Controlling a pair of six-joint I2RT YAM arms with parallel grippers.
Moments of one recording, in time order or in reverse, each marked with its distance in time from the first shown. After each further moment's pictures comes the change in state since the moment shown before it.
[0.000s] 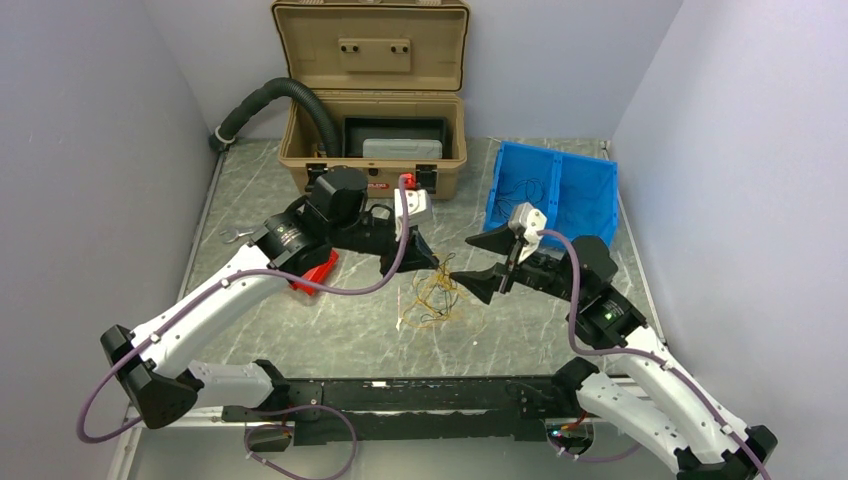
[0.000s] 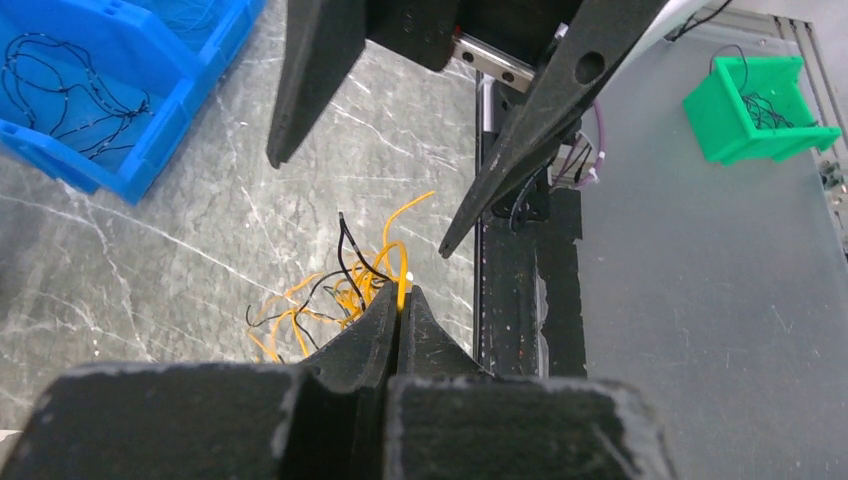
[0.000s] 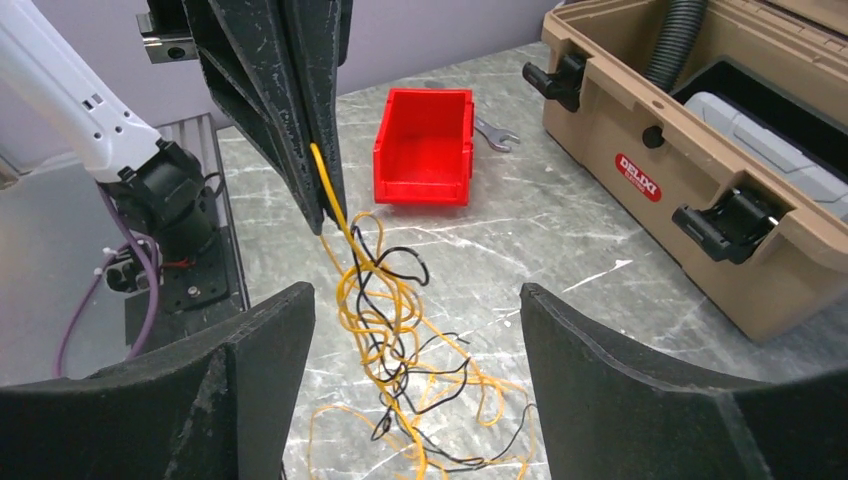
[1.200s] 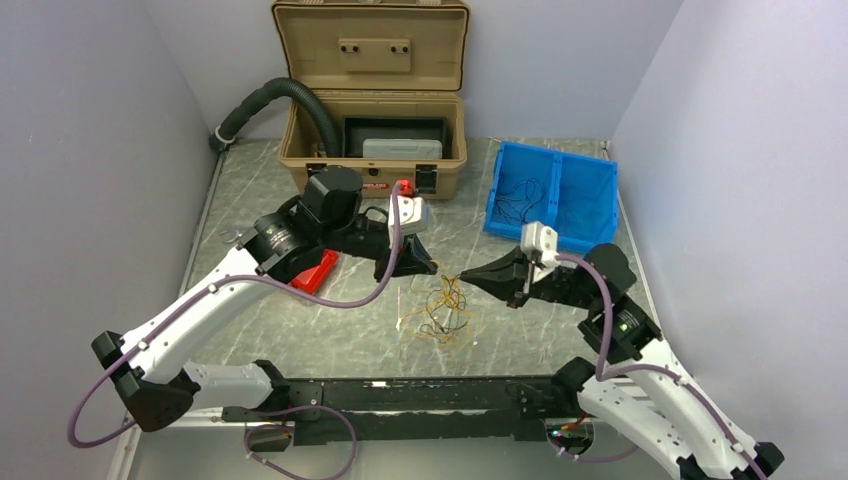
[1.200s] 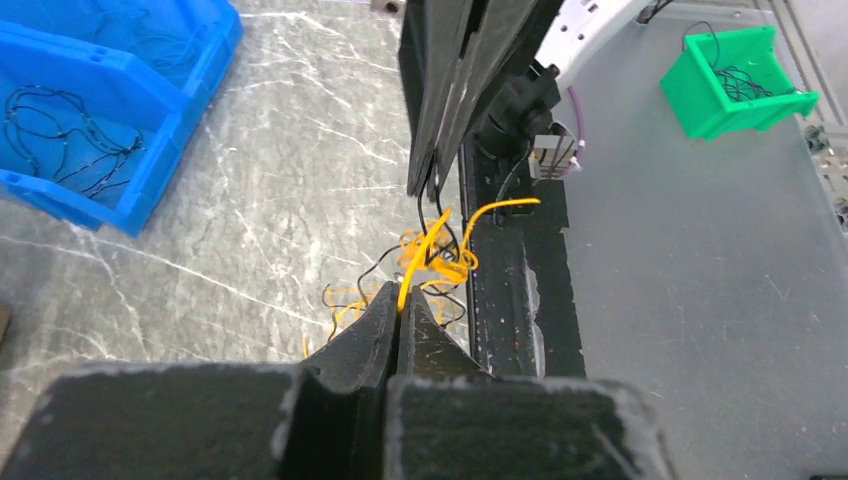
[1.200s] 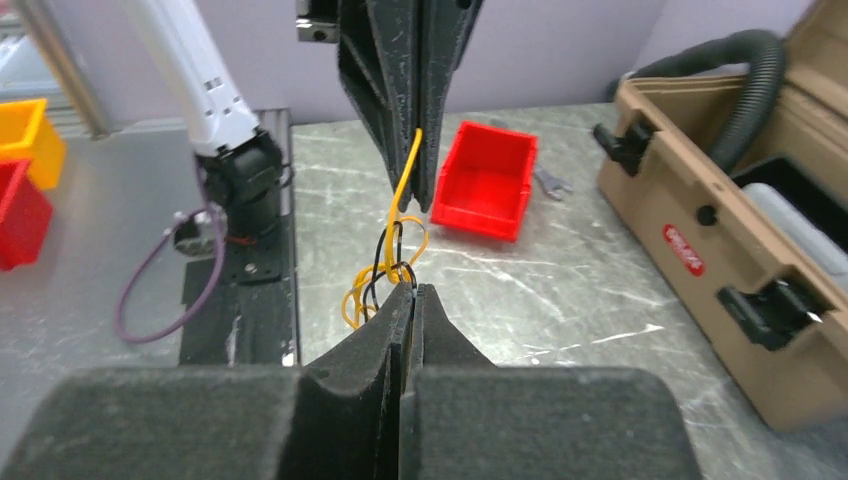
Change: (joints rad) left arm -0.023 -0.021 0.053 -0.086 0.056 0.086; right arm 0.000 -0.060 0.029 -0.040 -0.205 -0.066
